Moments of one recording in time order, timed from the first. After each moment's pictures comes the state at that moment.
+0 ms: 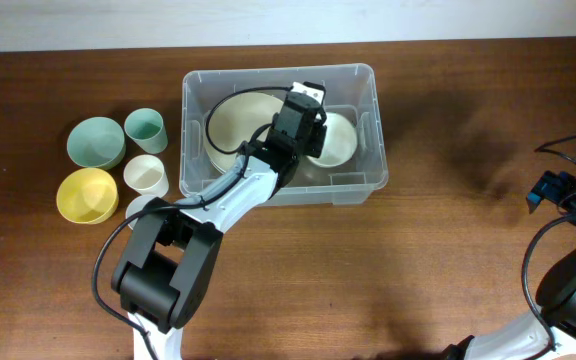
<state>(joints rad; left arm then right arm) -0.56 2.04 1.40 -0.01 -0.14 -0.13 -0.62 1.88 1.58 -1.34 0.16 0.17</state>
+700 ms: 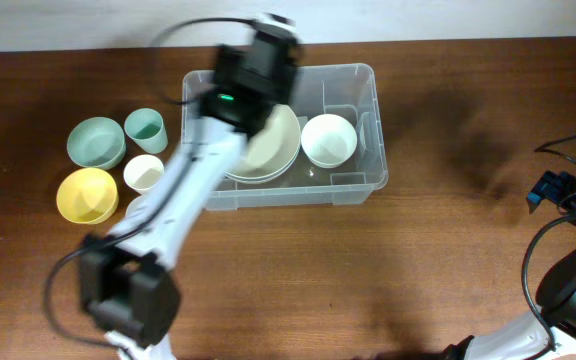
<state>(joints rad) -0.41 1.89 1.80 -0.59 -0.46 0.00 -0.62 1.88 1.58 -1.34 0.16 0.17</state>
